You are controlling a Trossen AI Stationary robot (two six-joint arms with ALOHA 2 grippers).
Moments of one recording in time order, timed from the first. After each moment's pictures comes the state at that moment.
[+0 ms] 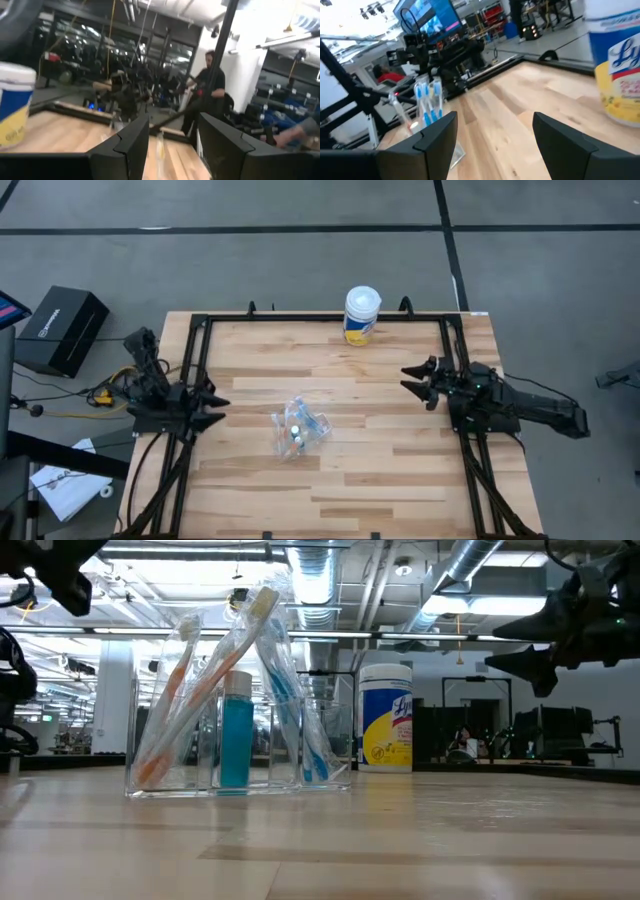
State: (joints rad) left arm -1.00 0.04 0.01 0.51 -0.94 0.09; right arm -0.25 0.04 0.01 0.01 -0.03 0.42
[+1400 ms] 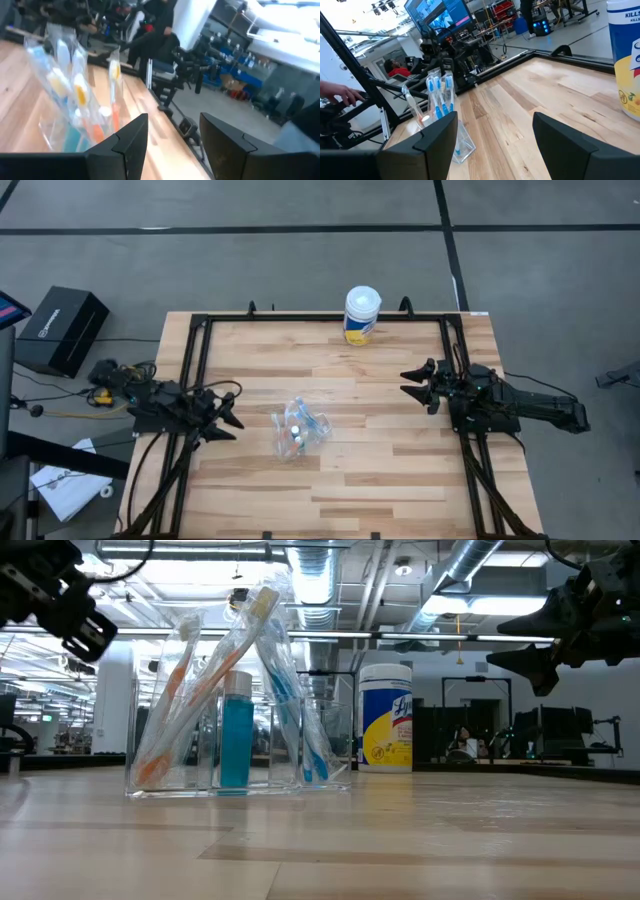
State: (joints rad) left arm -0.41 0.00 0.01 0.03 -0.02 -0.43; right arm -0.19 0.05 0.01 0.01 -0.03 0.42
